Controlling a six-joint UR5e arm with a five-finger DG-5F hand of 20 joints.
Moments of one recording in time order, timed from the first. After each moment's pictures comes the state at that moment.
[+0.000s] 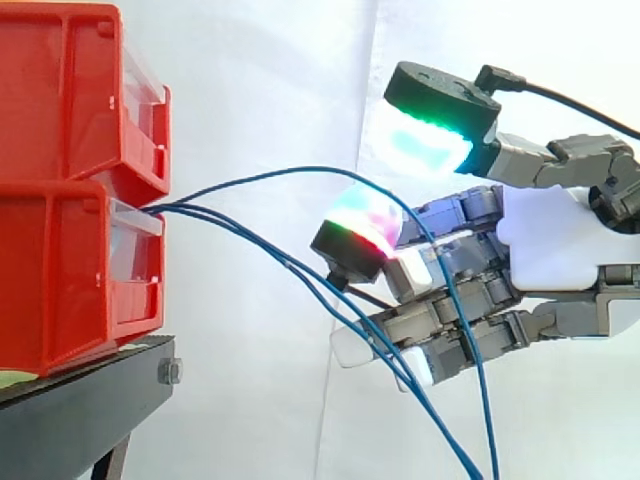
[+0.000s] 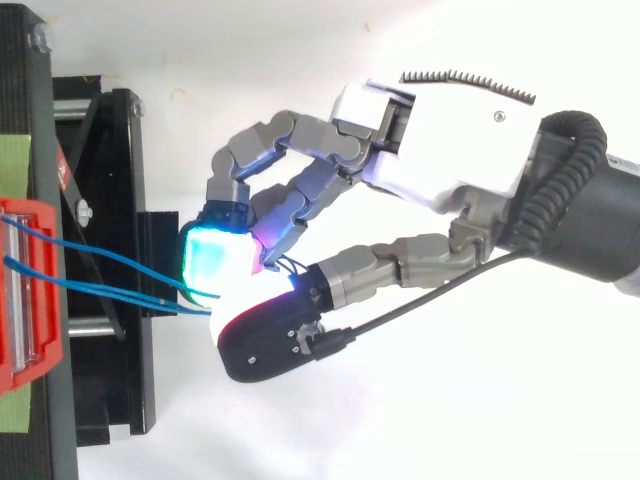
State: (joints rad) arm 0.19 -2.22 -1.28 -2.78 -1.06 -0.03
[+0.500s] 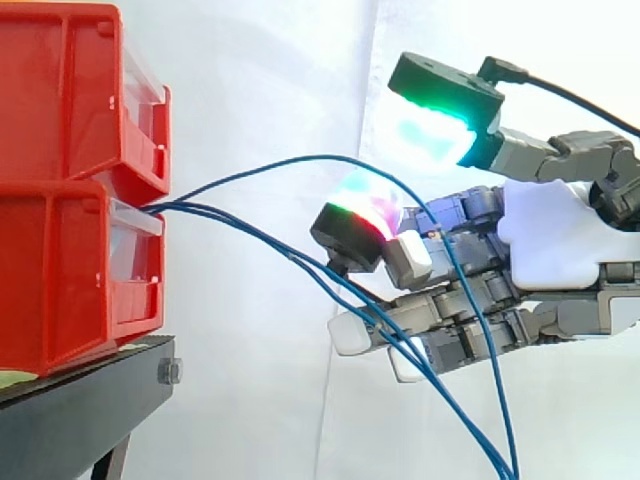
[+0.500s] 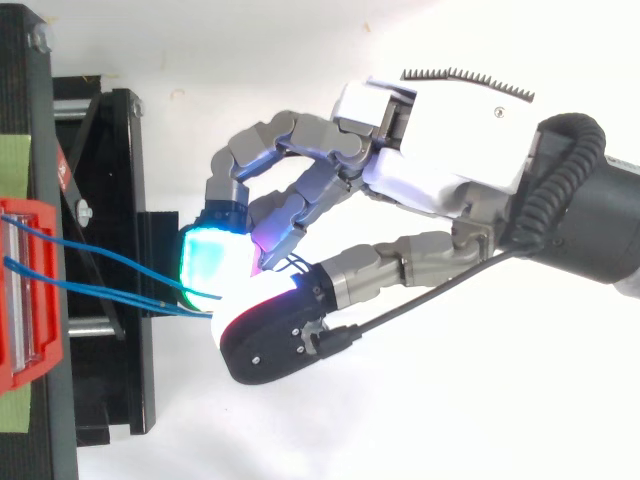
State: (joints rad) arm 0.19 -2.22 -1.28 -2.78 -1.07 0.05
